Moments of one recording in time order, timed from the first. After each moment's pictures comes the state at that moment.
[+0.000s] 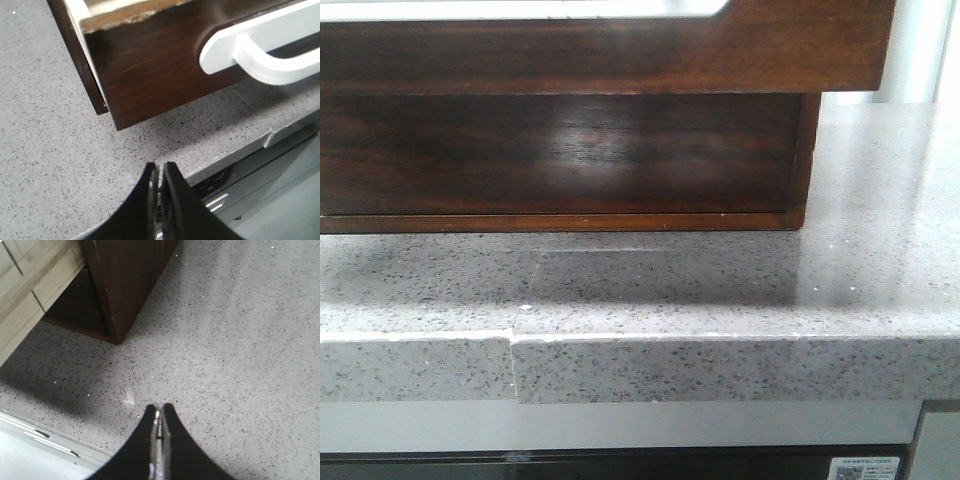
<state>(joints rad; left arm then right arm) -0.14 0.45 -0.62 -0.38 0.88 0.51 0.07 0.65 -0.70 0.26 0.74 -0.31</state>
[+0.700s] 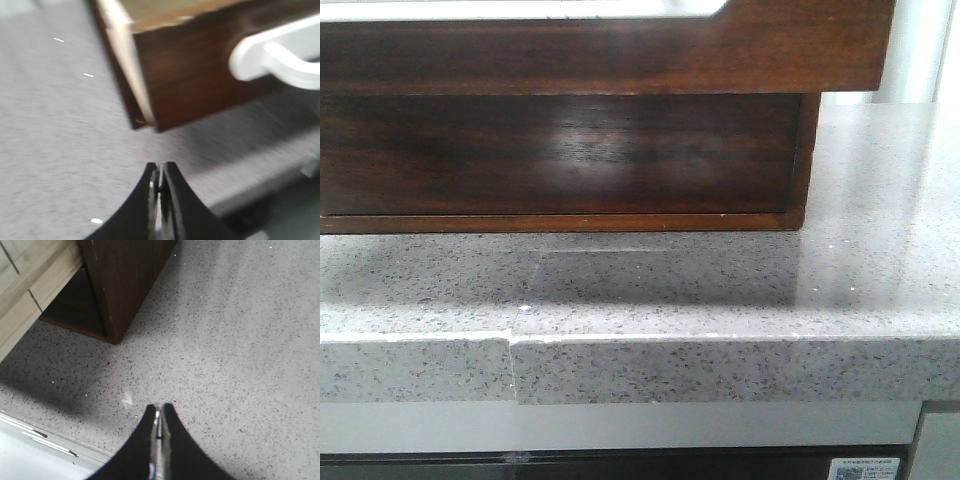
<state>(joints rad) -0.10 0.26 -0.47 -0.29 0.68 0.42 0.07 0.65 -0.70 0.26 0.74 -0.31</state>
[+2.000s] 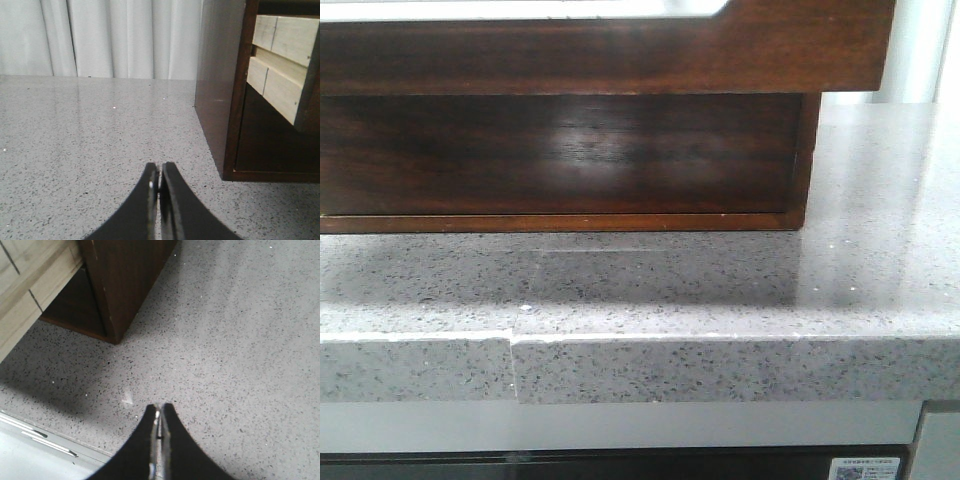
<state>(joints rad) -0.04 0.00 0.00 -0.07 0.07 0.04 0.06 0.65 -0.70 0.26 0.74 -0.31</state>
